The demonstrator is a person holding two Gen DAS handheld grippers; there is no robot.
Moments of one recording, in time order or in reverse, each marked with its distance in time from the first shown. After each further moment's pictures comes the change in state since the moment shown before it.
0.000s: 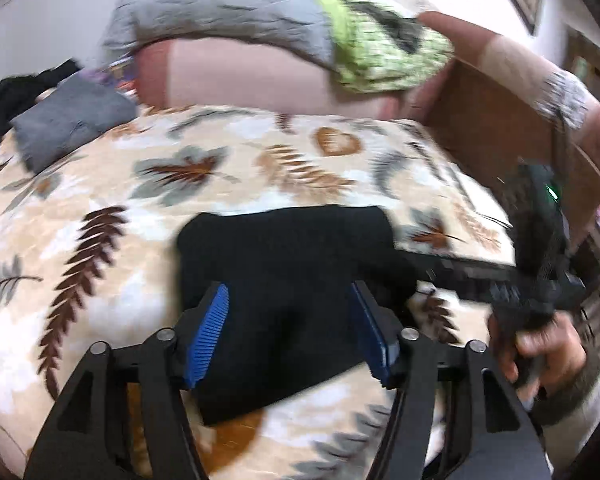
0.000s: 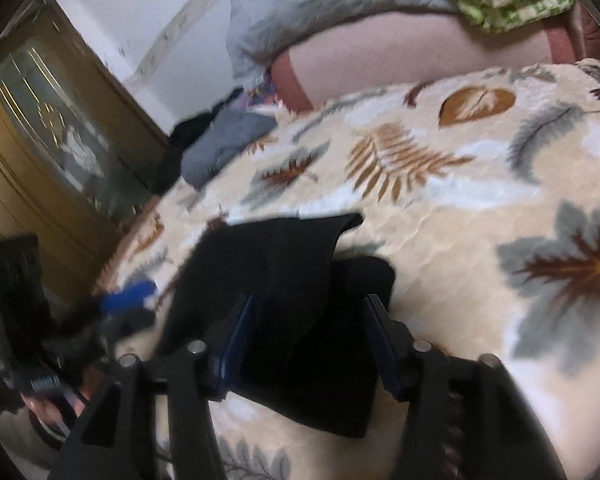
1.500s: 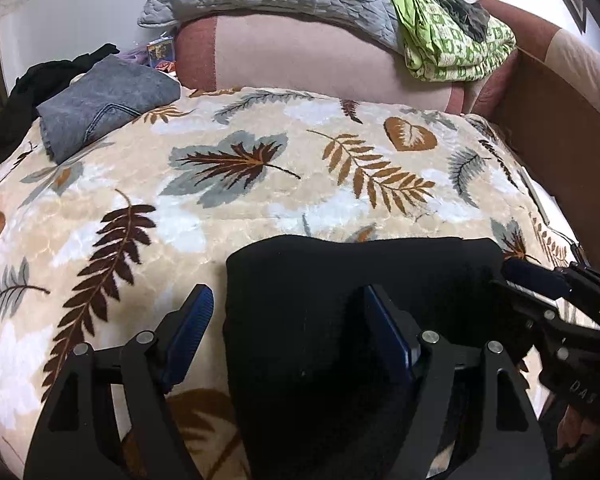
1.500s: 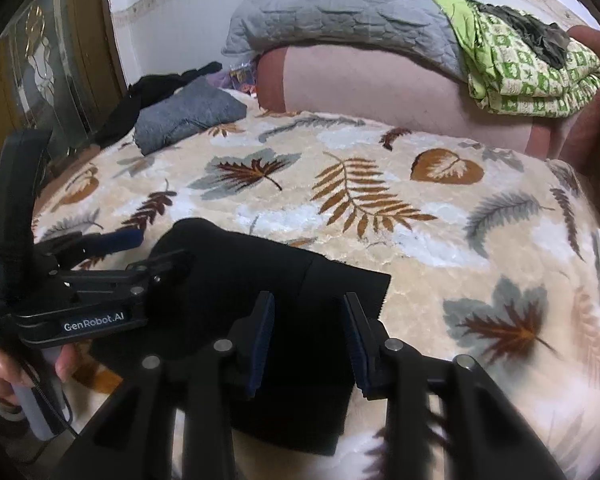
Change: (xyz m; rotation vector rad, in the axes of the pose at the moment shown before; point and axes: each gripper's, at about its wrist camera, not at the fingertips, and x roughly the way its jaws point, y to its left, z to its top) left arm 0.057 0.013 0.017 -0.032 0.031 0.175; right arm 0.003 0.045 0.013 -0.238 -0.038 -0.358
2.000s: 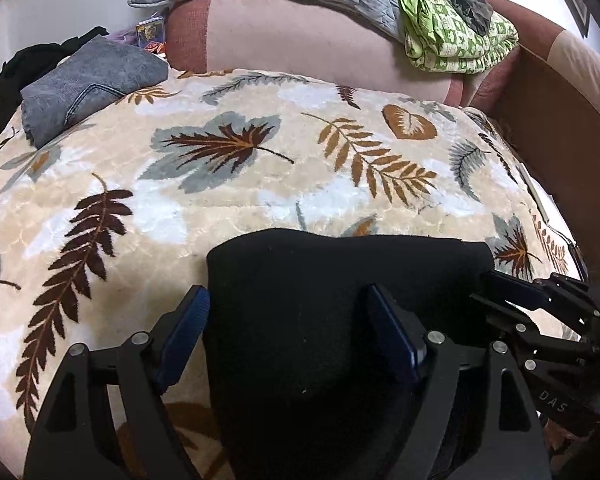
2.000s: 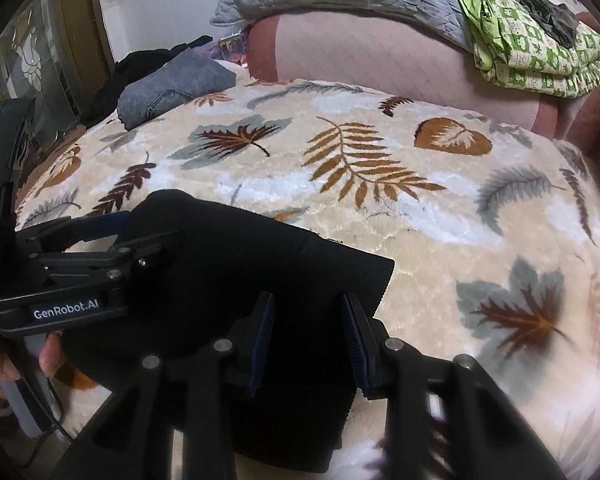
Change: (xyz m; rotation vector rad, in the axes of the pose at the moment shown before) left arm 0.021 0.003 -0.002 -0.015 0.037 -0.042; right arm 0.031 -0.010 -0.008 0.001 0.073 -0.016
